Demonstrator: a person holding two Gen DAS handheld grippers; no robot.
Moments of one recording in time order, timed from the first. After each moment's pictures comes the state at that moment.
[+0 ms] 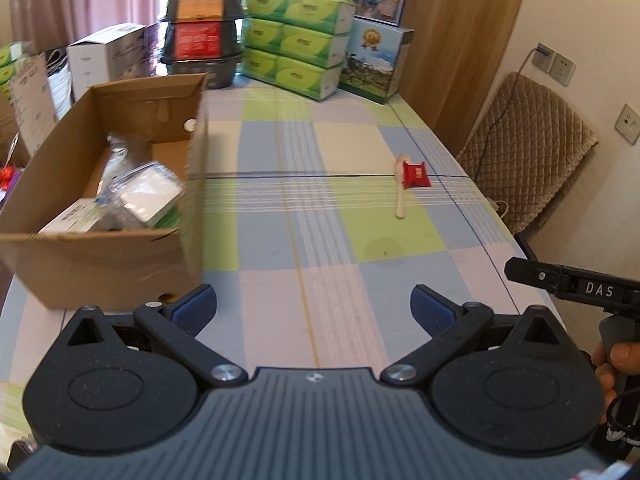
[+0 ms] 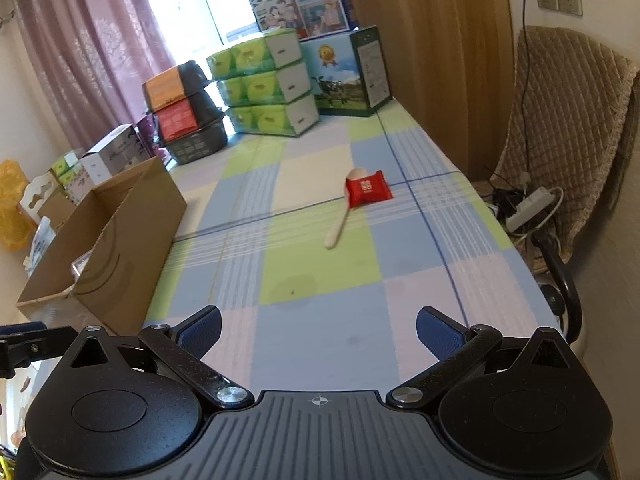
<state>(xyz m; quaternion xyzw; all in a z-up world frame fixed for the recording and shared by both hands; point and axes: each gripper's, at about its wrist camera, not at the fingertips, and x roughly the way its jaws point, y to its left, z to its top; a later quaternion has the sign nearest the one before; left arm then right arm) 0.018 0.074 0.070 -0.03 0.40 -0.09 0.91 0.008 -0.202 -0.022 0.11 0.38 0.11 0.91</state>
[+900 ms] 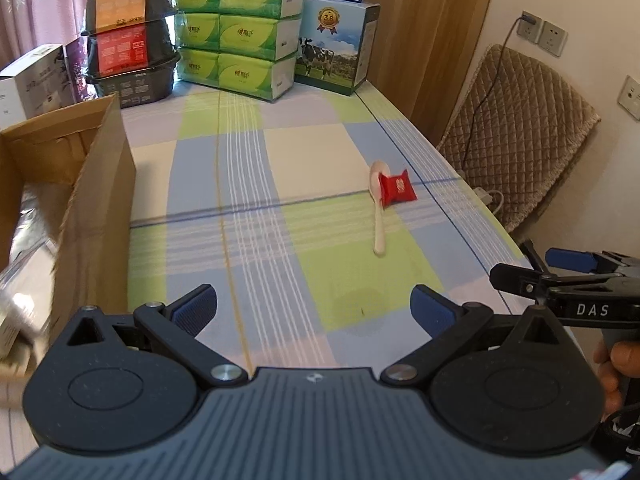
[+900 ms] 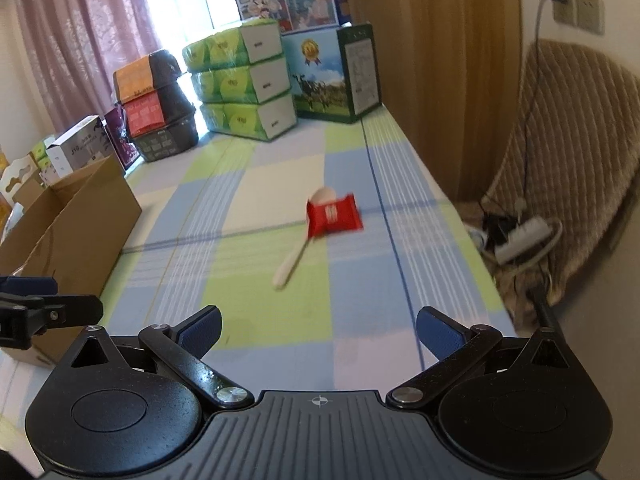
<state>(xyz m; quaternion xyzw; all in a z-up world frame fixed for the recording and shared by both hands) 0.135 0.013 0.035 0.00 0.41 -0.14 0.90 0.104 -0.224 -0.053 0.05 0.36 0.12 0.92</state>
